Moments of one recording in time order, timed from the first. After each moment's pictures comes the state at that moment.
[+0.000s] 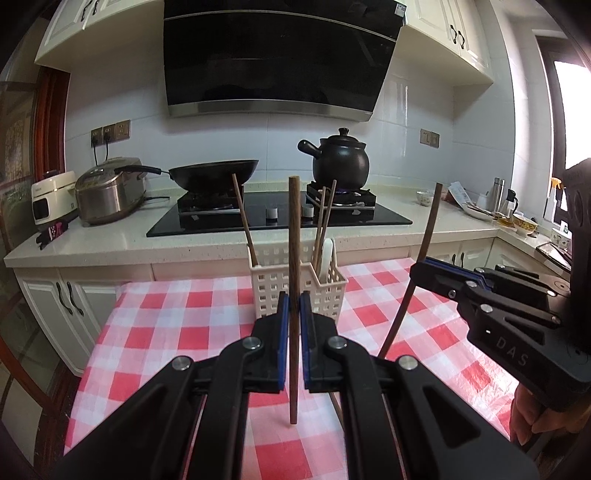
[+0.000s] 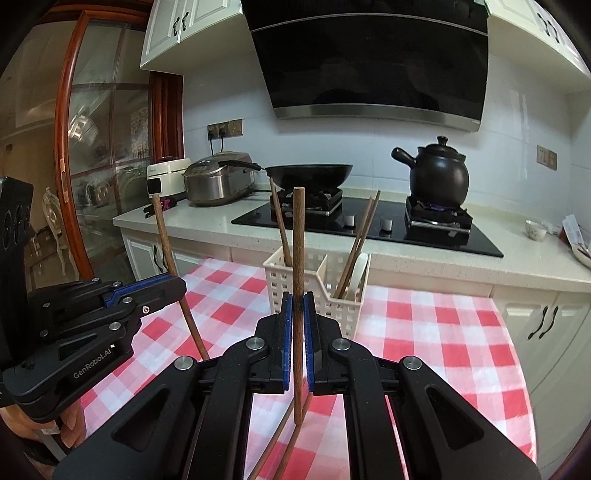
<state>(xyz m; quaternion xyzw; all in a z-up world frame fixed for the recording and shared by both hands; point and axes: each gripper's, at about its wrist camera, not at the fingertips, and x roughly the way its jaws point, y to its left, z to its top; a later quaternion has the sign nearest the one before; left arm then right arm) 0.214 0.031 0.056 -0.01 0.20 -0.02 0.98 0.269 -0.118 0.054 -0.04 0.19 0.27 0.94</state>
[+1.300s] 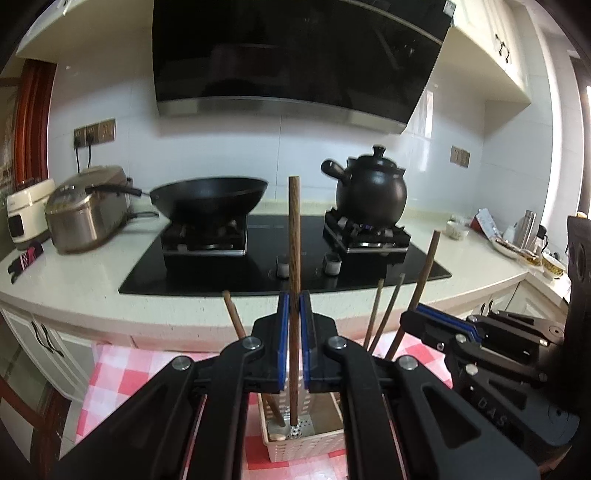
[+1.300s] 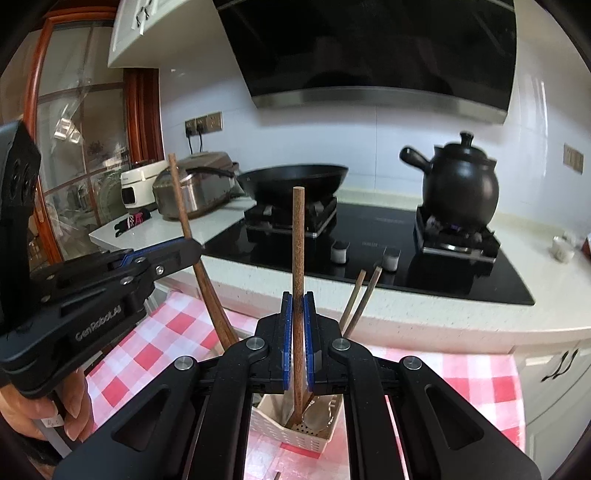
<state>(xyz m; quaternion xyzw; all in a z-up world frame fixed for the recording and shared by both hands) 0.440 0.073 0.114 -0.04 0.22 -0.01 0.98 0.464 -0.076 0.093 -0.04 0.23 0.28 0.93</state>
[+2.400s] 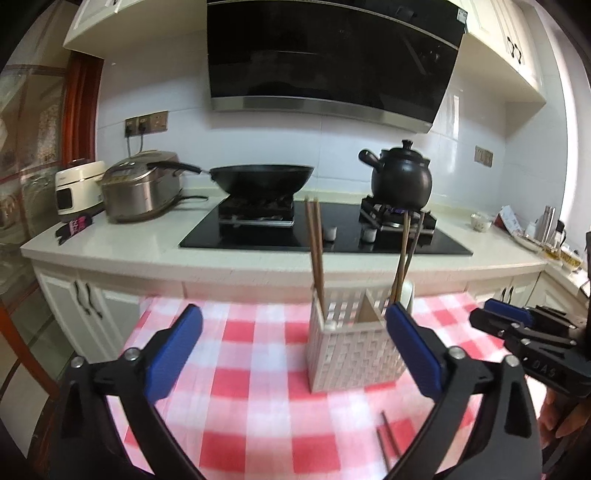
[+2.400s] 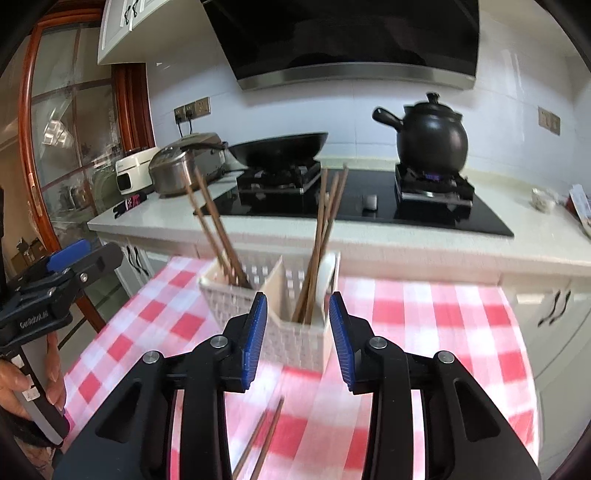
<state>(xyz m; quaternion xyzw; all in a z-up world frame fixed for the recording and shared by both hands) 0.306 0.093 0.059 -0.04 0.20 0.07 0.98 0.382 -0.126 0.036 -0.02 0.26 0.25 0.93</state>
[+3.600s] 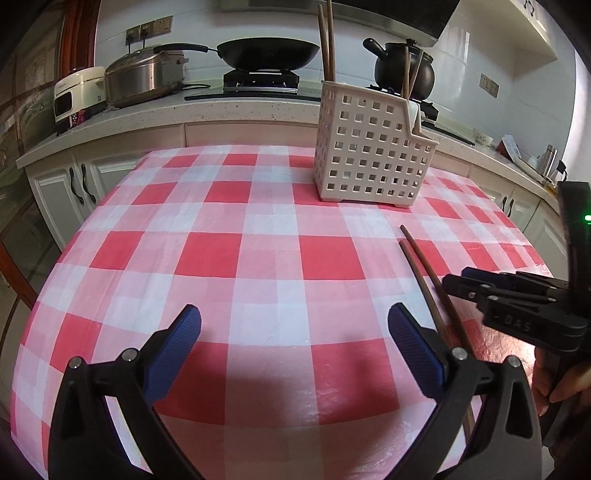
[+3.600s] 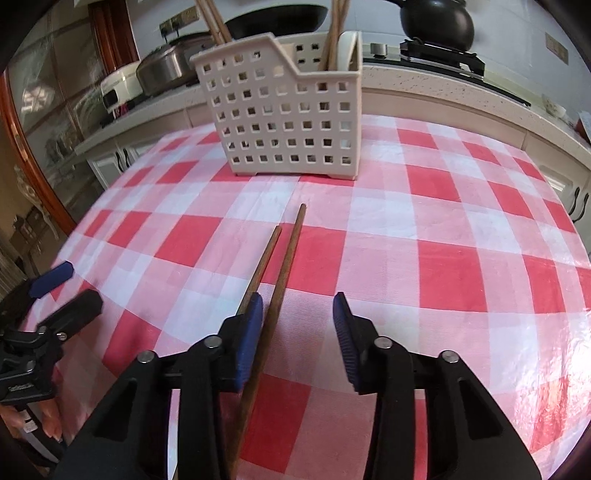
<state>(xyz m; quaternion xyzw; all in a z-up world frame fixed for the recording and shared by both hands) 0.229 0.092 -0.101 -0.07 0.35 0.05 0.93 0.334 -0.101 -0.117 -0.05 0.42 0.23 0.87</state>
